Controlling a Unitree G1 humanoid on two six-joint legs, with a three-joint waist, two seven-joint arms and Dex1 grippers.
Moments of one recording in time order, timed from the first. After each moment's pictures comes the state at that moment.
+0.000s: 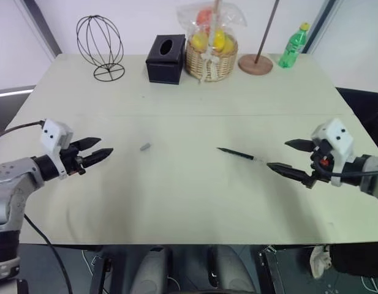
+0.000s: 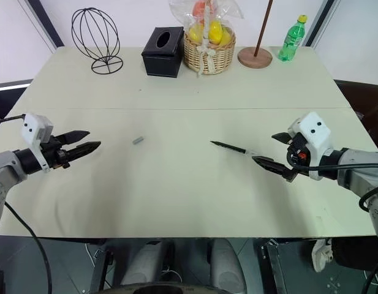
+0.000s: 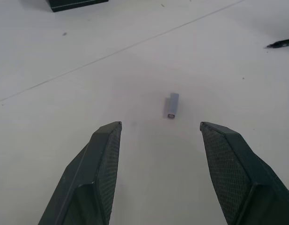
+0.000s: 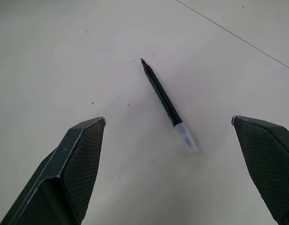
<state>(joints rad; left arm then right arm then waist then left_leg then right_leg) -0.19 0.84 0.32 -0.05 -0.51 0.52 -0.93 -0.13 -1.00 -0.36 -0.47 0.62 0.89 0.82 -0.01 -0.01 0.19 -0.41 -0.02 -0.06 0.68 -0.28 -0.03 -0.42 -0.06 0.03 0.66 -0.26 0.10</state>
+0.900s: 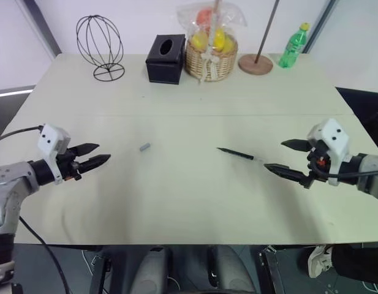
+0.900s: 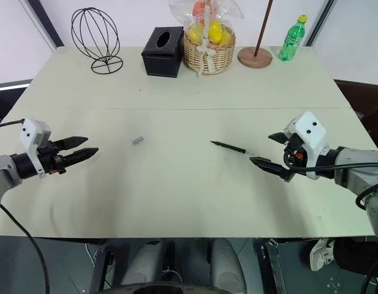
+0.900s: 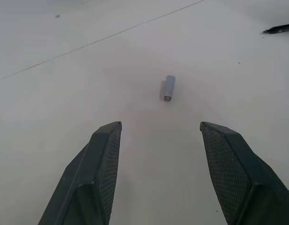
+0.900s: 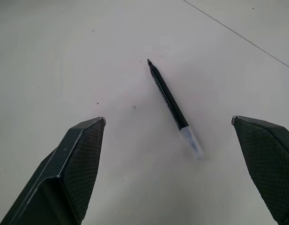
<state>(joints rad) -0.17 0.85 0.33 -0.03 -0.51 0.52 -0.97 -0.14 -1.00 -0.32 -0.46 0.60 0.86 0.82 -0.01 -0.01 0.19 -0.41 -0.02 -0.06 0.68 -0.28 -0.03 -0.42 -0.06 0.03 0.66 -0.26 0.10</state>
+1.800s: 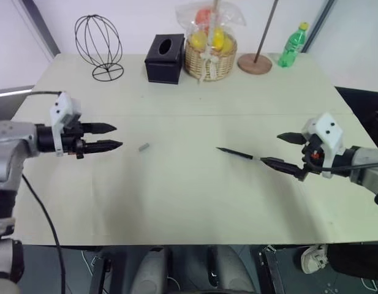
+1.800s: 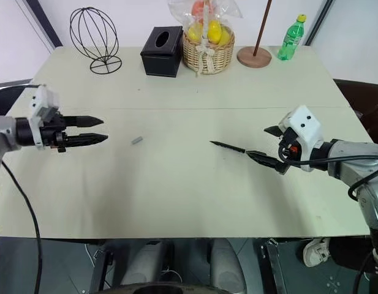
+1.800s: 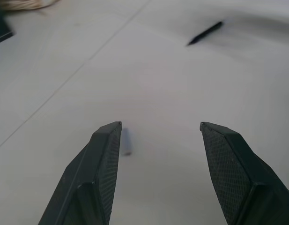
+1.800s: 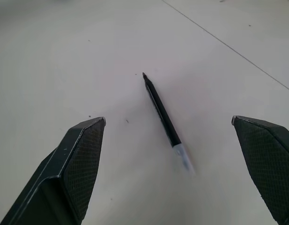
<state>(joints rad) -0.61 0.96 0.05 0.20 -0.45 0.44 -1.37 -0.24 -0.99 -0.23 -0.39 0.57 0.80 0.82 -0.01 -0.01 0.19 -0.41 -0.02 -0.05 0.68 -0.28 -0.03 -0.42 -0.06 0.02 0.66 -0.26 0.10</state>
